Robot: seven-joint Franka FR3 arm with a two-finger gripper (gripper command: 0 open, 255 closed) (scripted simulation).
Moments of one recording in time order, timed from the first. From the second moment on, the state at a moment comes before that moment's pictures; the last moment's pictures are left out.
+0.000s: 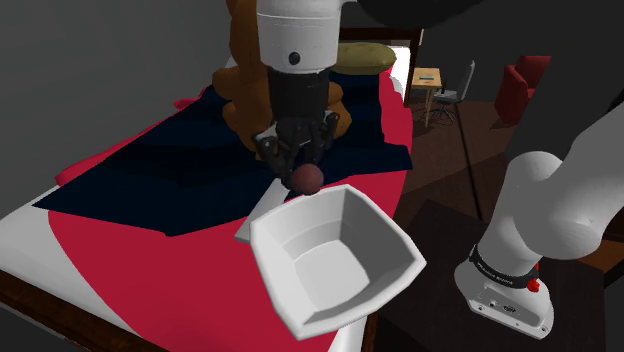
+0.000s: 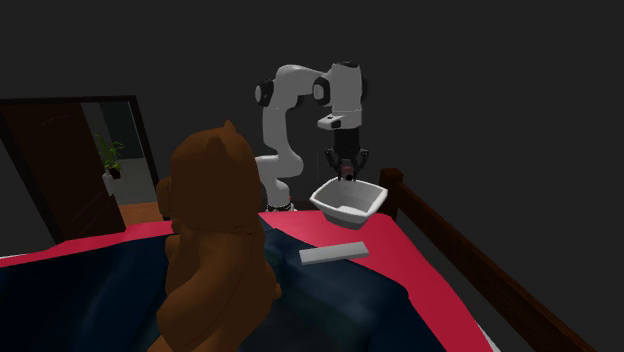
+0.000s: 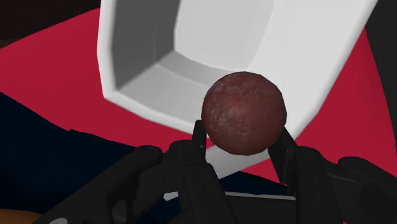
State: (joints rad) arm 0.28 -0.37 0.42 -1.95 0.16 1.71 0.81
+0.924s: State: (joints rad) arm 0.33 -0.48 0.47 -2.17 0.22 1.82 0.86
